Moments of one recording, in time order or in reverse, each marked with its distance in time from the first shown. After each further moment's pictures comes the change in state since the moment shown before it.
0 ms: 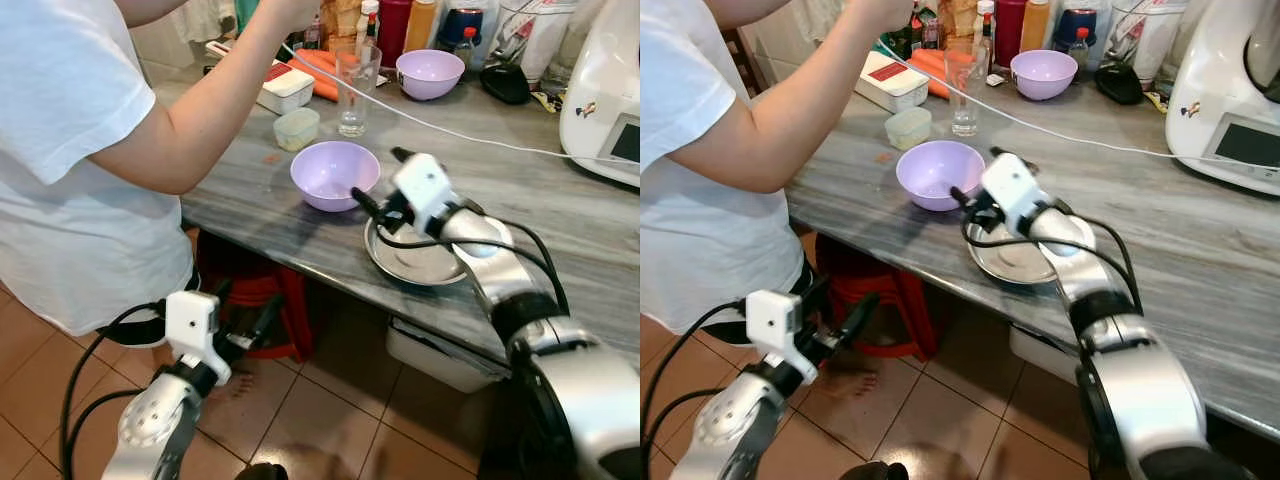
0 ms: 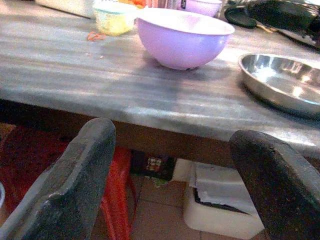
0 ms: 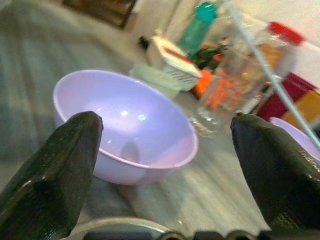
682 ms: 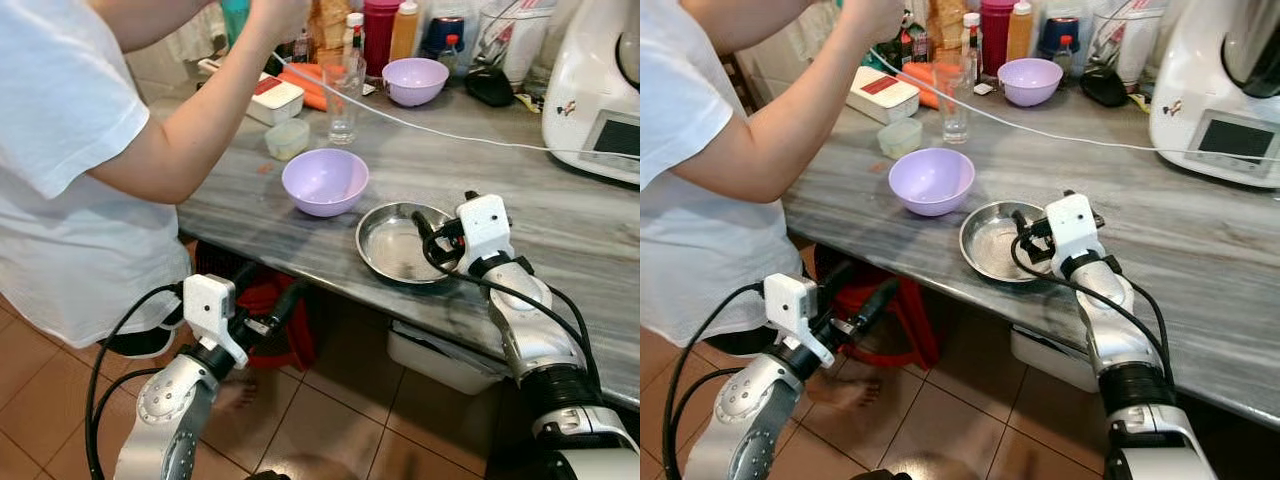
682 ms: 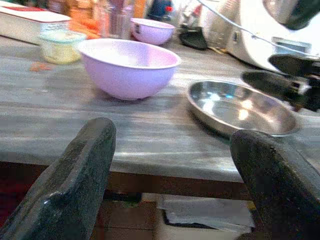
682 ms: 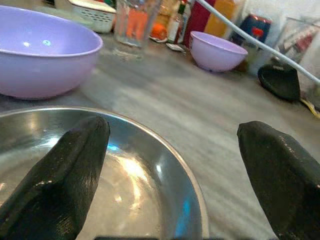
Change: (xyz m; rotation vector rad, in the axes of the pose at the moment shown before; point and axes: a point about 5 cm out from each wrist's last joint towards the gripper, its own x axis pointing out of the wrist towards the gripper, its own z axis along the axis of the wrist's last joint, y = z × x) left arm 0.018 -0.014 0.007 -0.061 -0.057 -0.153; right arm -0.058 -0.006 -0.041 0.182 0.211 -0.329
